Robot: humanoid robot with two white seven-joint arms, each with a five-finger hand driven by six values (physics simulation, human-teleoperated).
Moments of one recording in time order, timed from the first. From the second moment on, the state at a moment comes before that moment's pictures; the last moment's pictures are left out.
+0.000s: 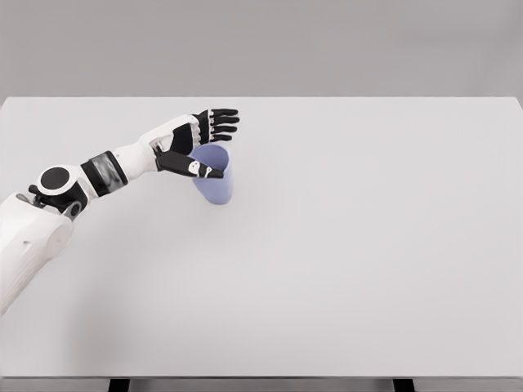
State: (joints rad) left arm -0.65 0.47 -0.68 -1.14 0.73 -0.12 -0.61; right arm -0.02 0.00 -0.08 -0.01 0.07 -0.06 0.07
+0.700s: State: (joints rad) left arm -0.79 0.89 -0.69 -1.17 0.23 -0.43 -0.61; right arm -0.02 0.00 -0.08 -0.01 0.07 -0.06 0.07
